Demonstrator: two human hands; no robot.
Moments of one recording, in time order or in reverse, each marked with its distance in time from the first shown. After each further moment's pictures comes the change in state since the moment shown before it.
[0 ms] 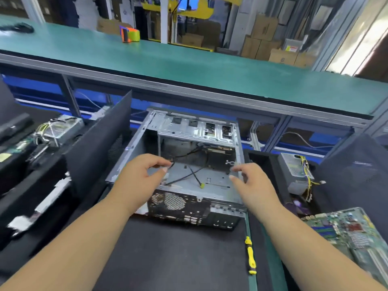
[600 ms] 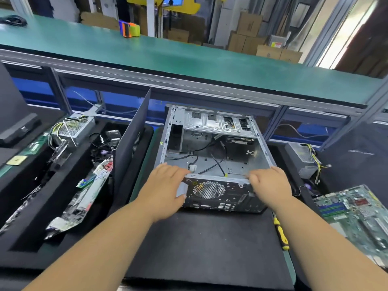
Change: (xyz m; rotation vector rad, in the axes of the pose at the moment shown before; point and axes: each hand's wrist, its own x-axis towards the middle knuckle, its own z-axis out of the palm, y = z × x) left_hand -0.019 -0.087 -0.043 0.596 -0.368 0.366; right_hand -0.022 -0.036 0.051 -0.699 -0.097 0.040
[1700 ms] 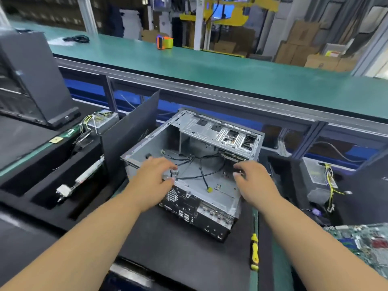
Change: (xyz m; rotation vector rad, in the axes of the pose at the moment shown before) left_hand 0.015 0.102 -0.009 -0.220 0.203 -0.410; right_hand 0.021 0.056 -0.022 0.507 0.007 -0.252
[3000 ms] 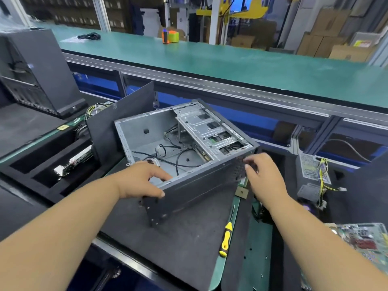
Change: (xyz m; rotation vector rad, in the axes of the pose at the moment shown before) left_hand -0.008 0.050 0.022 -0.006 -0.430 -0.198; right_hand 0.002 0.125 -0.006 0.229 0.171 -0.149
